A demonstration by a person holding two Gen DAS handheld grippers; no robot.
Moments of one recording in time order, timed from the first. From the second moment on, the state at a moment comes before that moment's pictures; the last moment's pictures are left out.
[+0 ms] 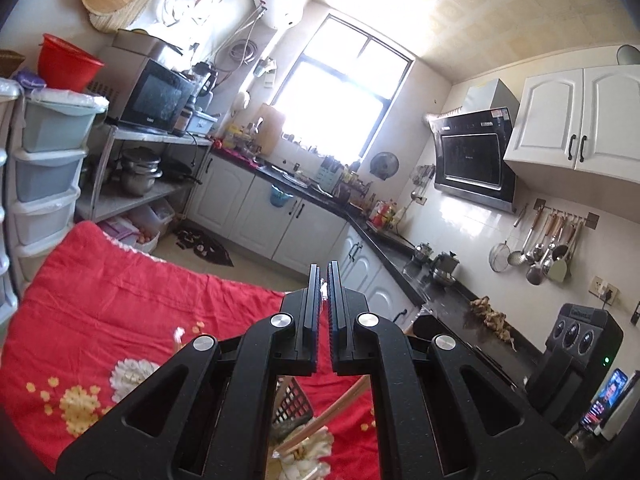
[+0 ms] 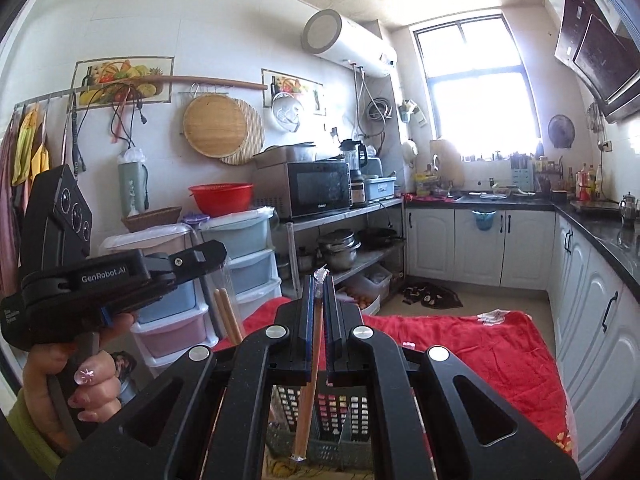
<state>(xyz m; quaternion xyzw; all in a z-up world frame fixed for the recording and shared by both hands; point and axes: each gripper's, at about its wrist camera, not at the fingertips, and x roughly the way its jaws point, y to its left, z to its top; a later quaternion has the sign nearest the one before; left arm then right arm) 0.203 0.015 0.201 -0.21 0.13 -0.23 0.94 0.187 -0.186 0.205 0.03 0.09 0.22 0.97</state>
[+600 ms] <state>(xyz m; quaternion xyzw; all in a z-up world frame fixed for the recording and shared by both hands) 0.232 0.019 0.172 -0.20 0.15 -0.20 0.95 0.216 -0.180 0.191 0.05 0.06 0.20 0.98</state>
